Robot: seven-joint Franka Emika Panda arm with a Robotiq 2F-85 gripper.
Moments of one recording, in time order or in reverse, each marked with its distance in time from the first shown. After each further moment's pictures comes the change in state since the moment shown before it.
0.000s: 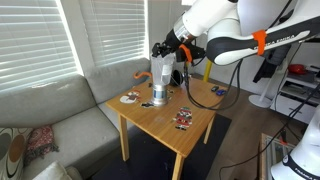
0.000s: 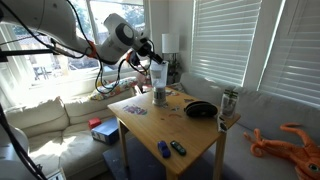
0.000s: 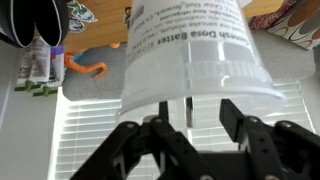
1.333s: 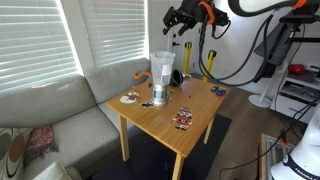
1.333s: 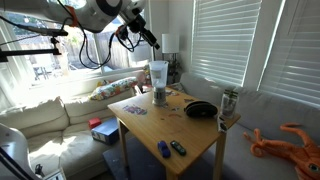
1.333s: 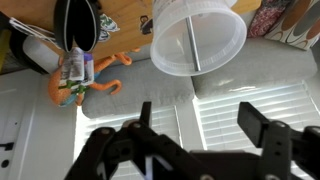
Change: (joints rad) arm 0.040 -0.133 -0.033 0.171 0.340 -0.388 -0.239
